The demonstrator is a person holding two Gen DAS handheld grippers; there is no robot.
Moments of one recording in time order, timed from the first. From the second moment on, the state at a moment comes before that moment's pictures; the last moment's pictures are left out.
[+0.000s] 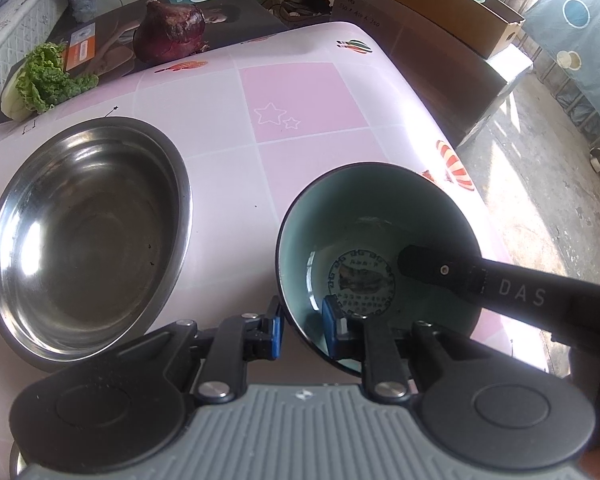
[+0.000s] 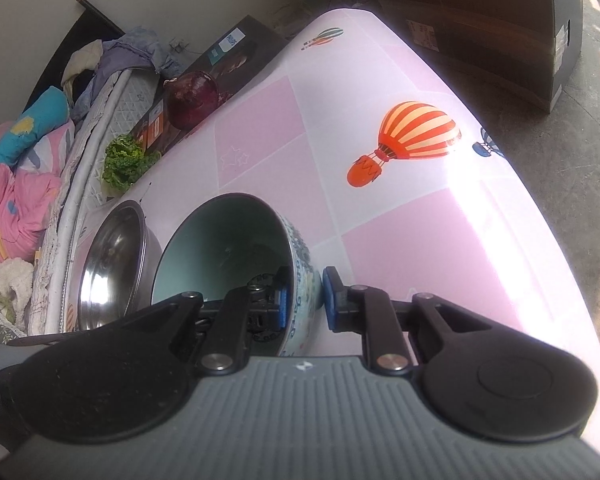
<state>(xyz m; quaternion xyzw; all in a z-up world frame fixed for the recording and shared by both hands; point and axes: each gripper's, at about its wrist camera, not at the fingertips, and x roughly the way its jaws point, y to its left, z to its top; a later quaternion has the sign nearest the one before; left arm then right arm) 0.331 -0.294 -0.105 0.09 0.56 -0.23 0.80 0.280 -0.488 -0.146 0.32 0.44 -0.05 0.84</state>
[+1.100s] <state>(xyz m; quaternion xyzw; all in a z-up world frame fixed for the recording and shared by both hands) 0.335 -0.226 -0.035 0.06 0.49 -0.21 0.85 0.310 -0.432 -0.074 0.27 0.42 -0.01 0.87</state>
